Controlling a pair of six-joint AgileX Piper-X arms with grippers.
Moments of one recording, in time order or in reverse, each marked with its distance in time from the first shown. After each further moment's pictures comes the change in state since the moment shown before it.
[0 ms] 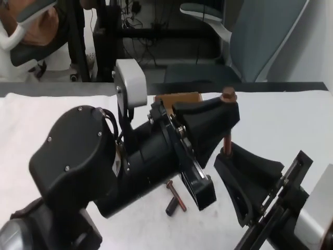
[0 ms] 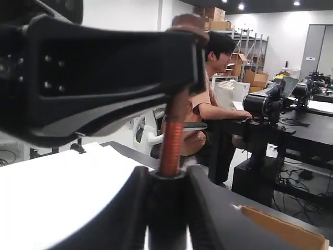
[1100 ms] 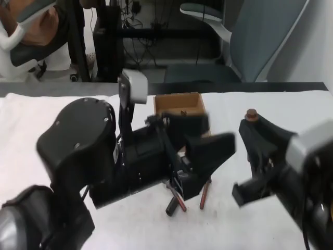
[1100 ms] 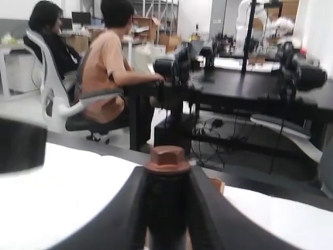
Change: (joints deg) left arm 6.0 -0.2 -0.3 15.2 7.6 -5.4; right arm -12.5 0.4 -6.5 15.0 6.0 4.6
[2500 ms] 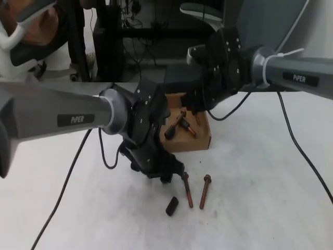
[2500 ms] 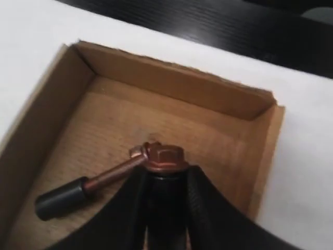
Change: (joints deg) left arm 10.1 37.9 -41.3 71.0 -23.6 17.5; right arm -23.5 70.5 -74.2 54.1 -28.7 3.1
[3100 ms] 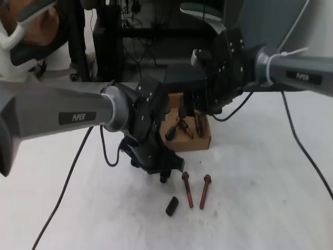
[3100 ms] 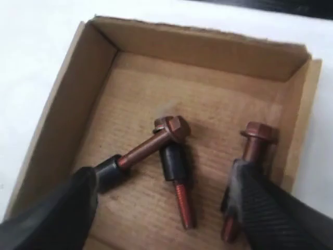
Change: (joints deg) left arm 0.0 0.2 -0.7 0.0 -2.5 -1.3; right arm -0.8 -1.6 -0.2 5.8 -8.5 5.8
